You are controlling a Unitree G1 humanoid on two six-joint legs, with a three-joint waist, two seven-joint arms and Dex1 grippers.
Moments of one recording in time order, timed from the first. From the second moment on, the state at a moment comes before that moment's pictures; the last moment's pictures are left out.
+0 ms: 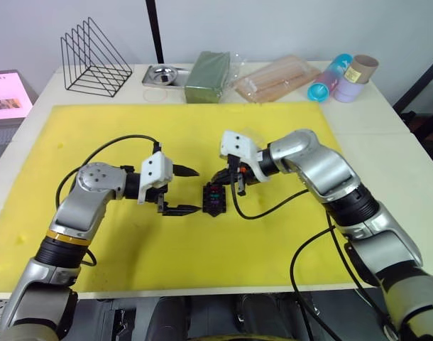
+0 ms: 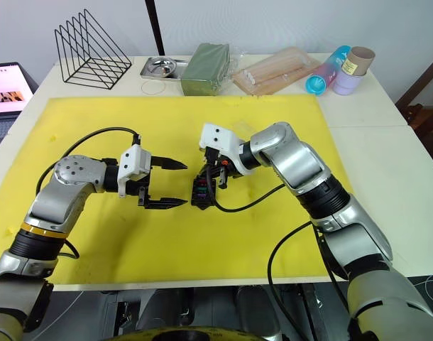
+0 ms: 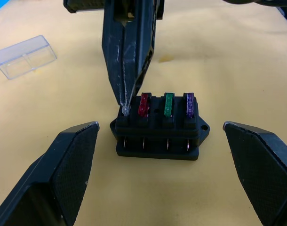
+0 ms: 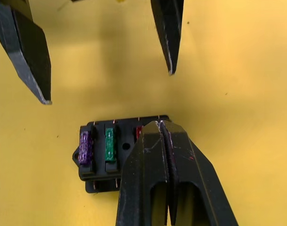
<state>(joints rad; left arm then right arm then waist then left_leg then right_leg) -0.48 0.66 -0.15 -0.02 -0.31 0.21 -1.26 -0.91 -0.52 0.46 0.00 0.17 0.79 1.14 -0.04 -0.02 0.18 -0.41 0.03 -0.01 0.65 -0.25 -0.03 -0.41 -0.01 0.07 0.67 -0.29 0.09</state>
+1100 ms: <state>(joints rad) -0.48 0.65 -0.15 -0.04 -0.31 0.22 -1.24 -0.92 -0.48 0.46 0.07 0.14 0.90 1.15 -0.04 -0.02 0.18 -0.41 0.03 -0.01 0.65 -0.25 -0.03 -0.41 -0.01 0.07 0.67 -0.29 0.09</state>
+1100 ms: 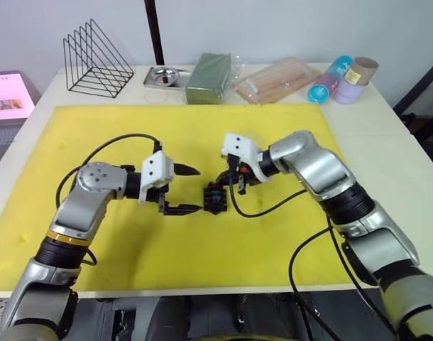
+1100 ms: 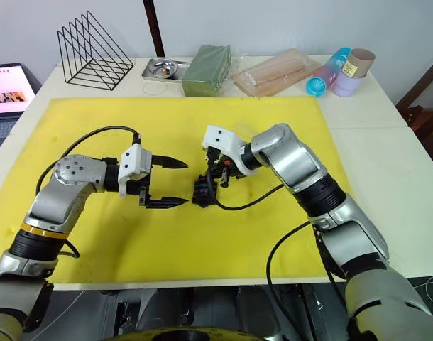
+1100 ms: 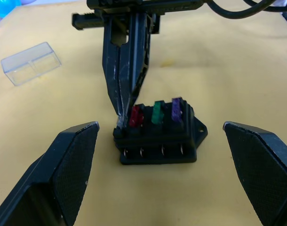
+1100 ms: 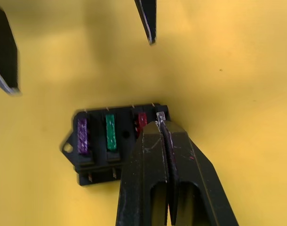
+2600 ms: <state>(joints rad) -0.37 0.95 0.03 -0.10 -0.42 0.45 -1.31 -0.39 -1.01 -0.14 -0.41 0.42 0.85 1.15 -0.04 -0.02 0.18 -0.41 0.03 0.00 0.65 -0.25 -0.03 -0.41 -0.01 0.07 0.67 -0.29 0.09</state>
